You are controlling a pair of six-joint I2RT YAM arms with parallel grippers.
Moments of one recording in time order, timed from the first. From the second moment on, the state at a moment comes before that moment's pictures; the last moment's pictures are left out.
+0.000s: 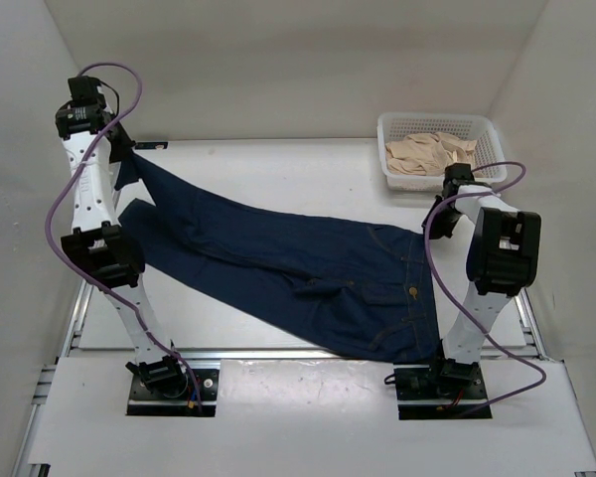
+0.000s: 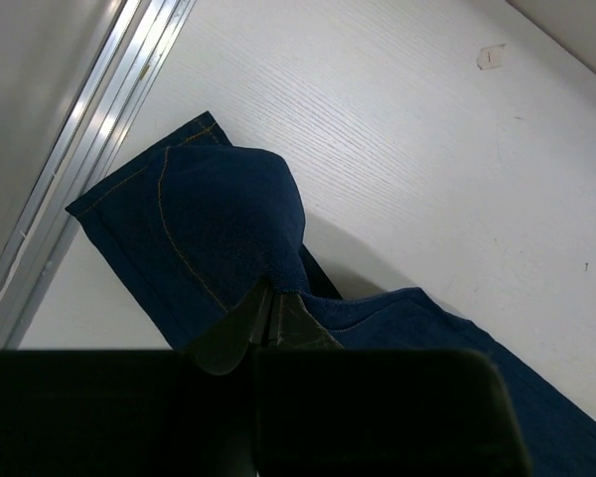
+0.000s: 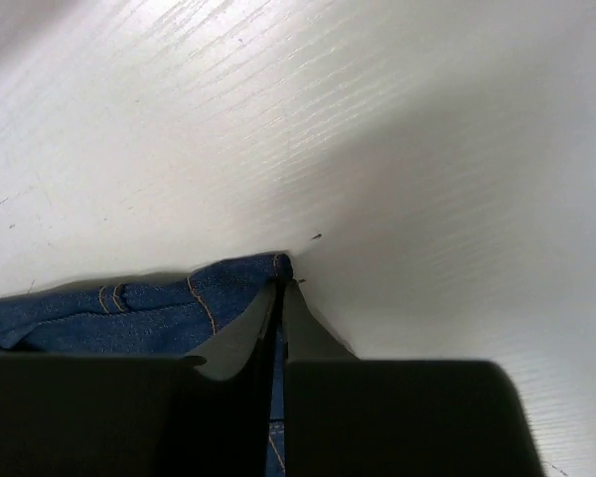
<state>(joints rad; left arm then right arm) 0.25 2.06 2.34 -1.14 -0.07 -0.29 -0.10 1.95 1.33 -0.64 -0.04 0.42</state>
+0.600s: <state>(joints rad) 0.20 2.31 2.57 -1.13 0.00 -0.29 -0.22 1.66 1.16 -0.63 0.27 0.60</state>
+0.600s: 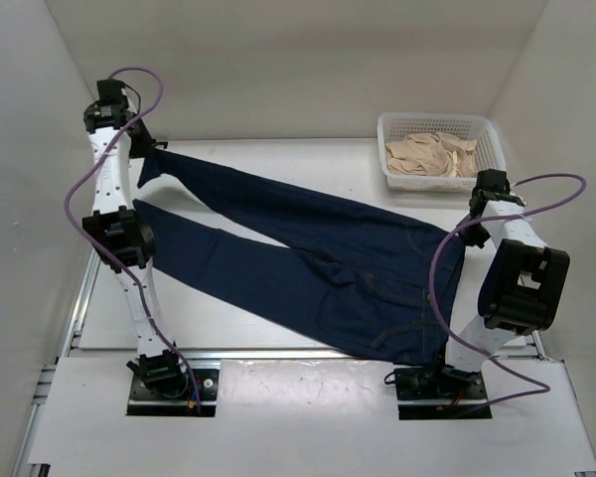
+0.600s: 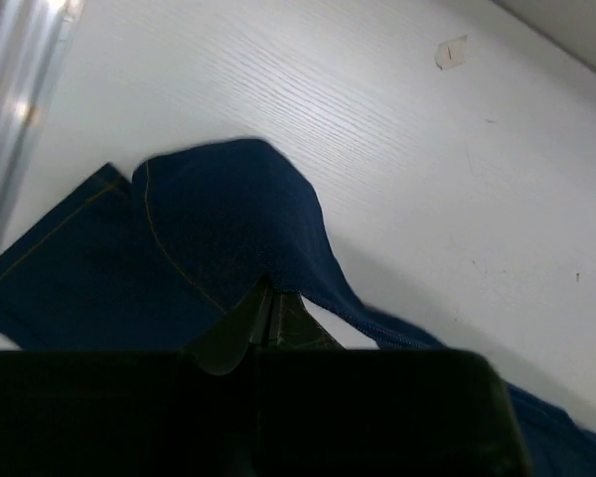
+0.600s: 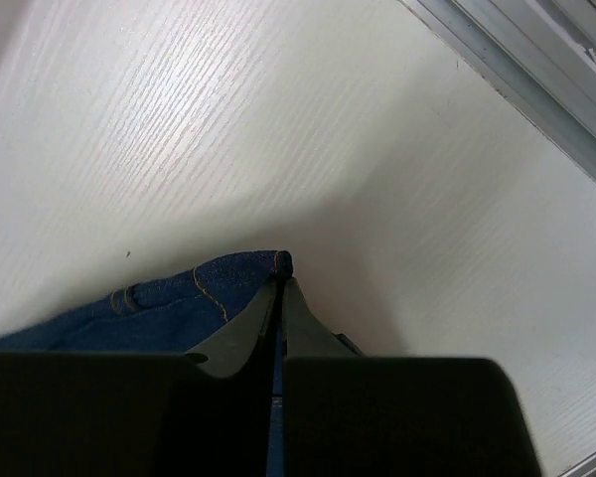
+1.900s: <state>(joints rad) 0.14 2.47 2.38 -0.89 0.16 -0.42 -0.29 1.71 1.21 -0.63 0.27 0.54</state>
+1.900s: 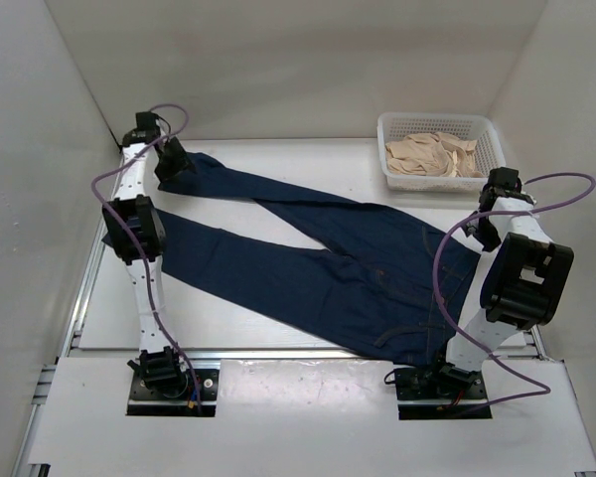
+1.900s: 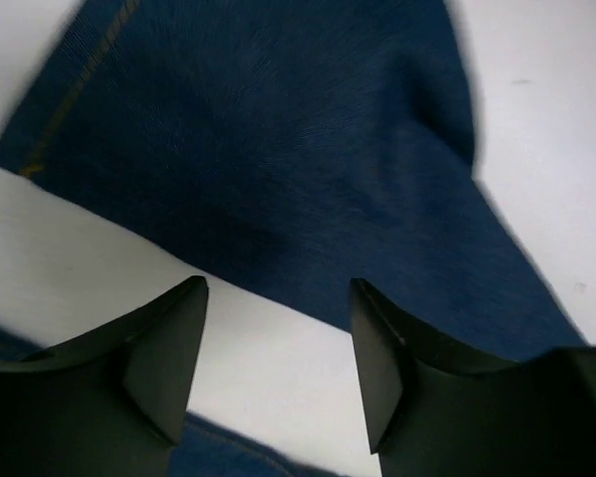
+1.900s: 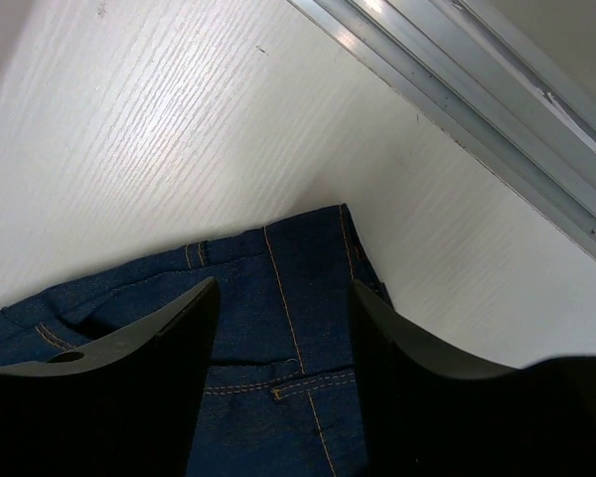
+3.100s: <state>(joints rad) 0.11 2.28 2.21 -0.89 -0.05 -0.51 -0.28 1.71 1.21 -0.61 0.18 0.54</state>
